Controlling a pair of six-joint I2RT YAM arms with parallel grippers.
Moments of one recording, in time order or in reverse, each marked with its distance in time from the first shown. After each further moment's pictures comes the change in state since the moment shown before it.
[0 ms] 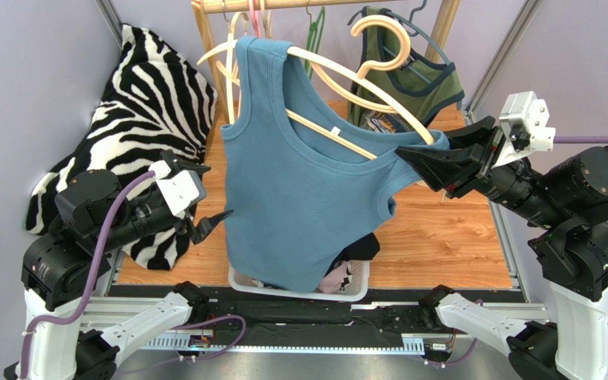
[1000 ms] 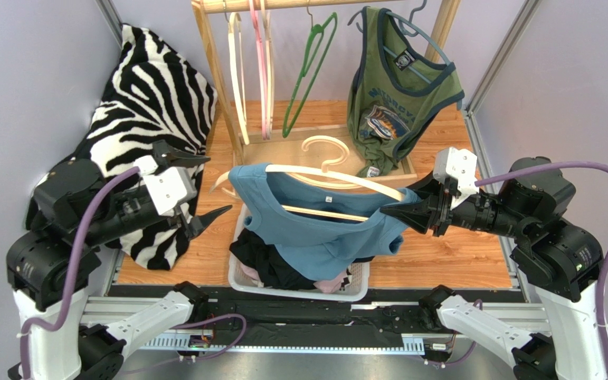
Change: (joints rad) left arm 0.059 0.072 0.182 -0.037 0.135 0.047; right arm 0.000 -0.094 -0.237 -0.264 -0.210 -0.249
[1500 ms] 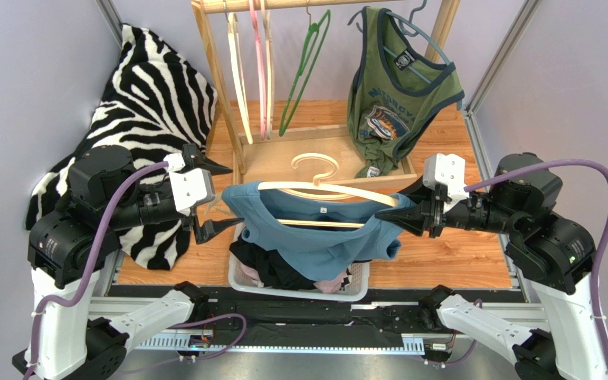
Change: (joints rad) left arm 0.000 0.067 -0.029 -0.061 0.138 0.055; right arm 0.029 0.016 -0.006 -0.030 -0.049 -0.081
